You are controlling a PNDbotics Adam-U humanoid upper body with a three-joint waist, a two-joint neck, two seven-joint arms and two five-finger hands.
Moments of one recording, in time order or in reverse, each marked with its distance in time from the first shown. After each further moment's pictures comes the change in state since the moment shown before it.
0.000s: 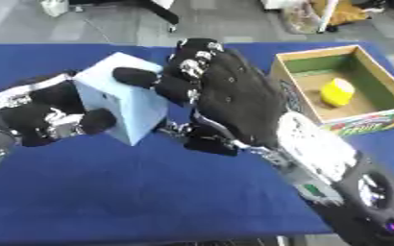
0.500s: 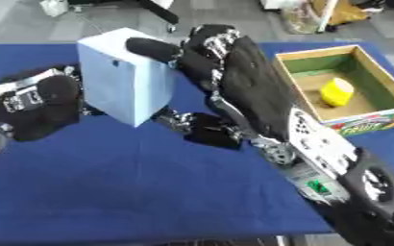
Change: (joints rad) left arm 0.026 0.036 0.065 -0.011 -0.141 -0.084 -0.049; right arm -0.005 -0.021 -0.019 0.001 -0.119 0.013 -0.064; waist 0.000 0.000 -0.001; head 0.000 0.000
